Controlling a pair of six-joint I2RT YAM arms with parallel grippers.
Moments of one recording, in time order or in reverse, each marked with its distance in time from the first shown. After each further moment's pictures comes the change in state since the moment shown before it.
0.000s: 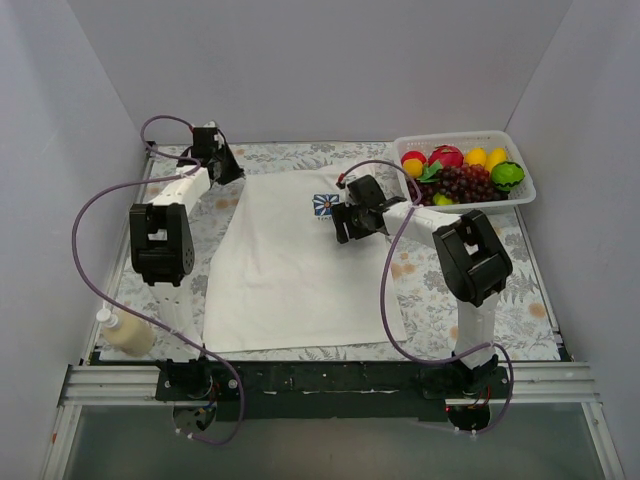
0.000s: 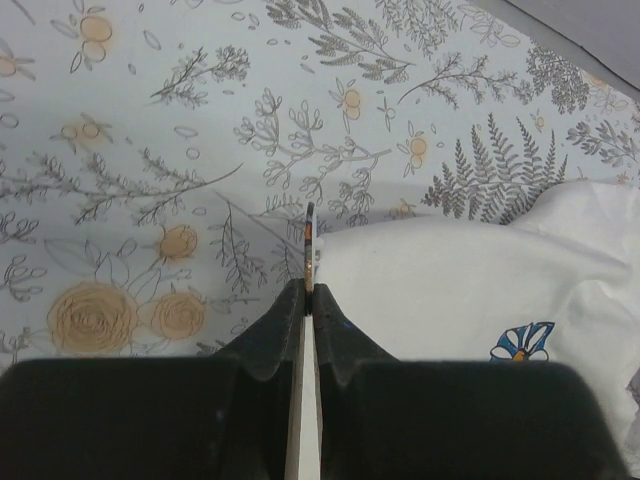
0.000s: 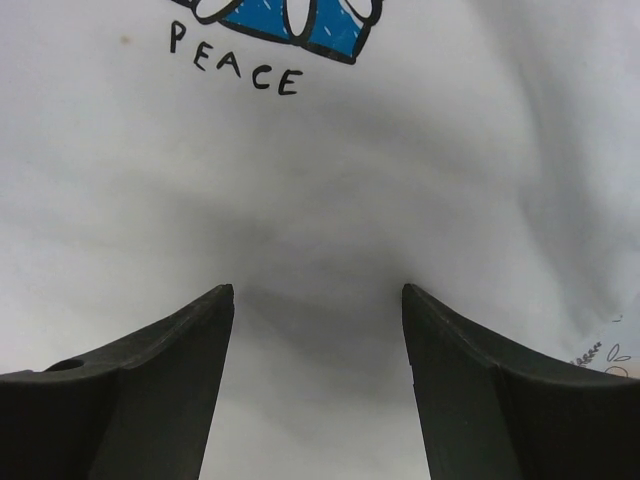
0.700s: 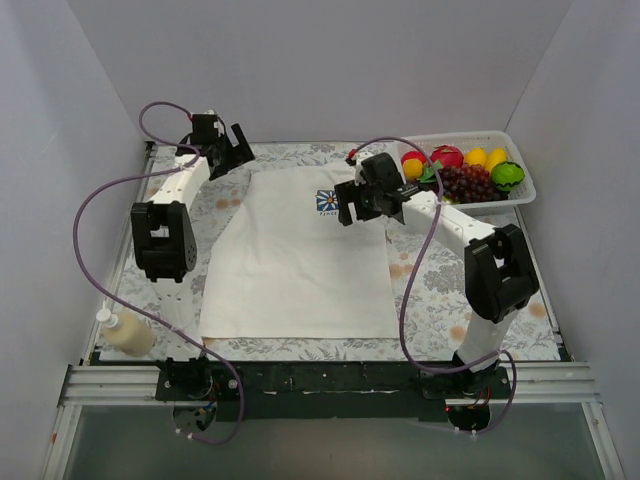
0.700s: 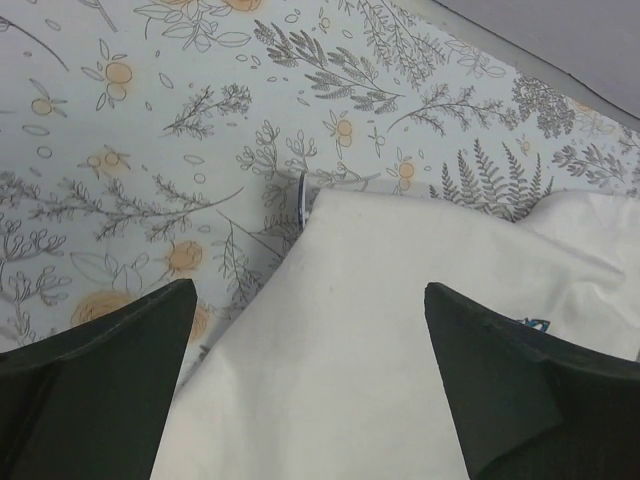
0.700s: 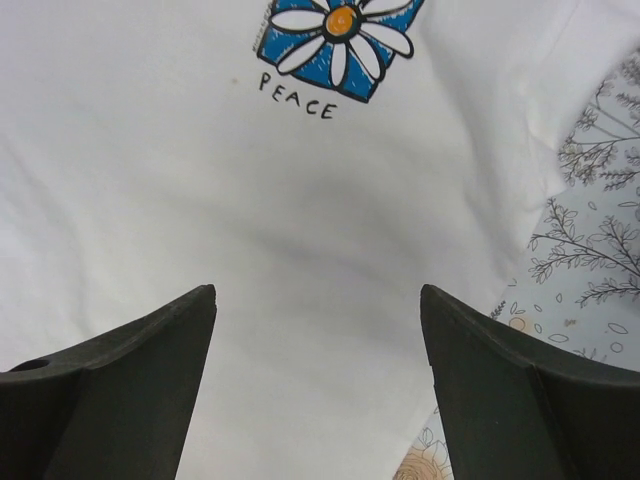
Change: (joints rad) left arm -0.002 0.103 0.230 -0.136 -0.034 0.022; right arm -0.042 -0.142 0.083 -0.120 -0.040 -0.013
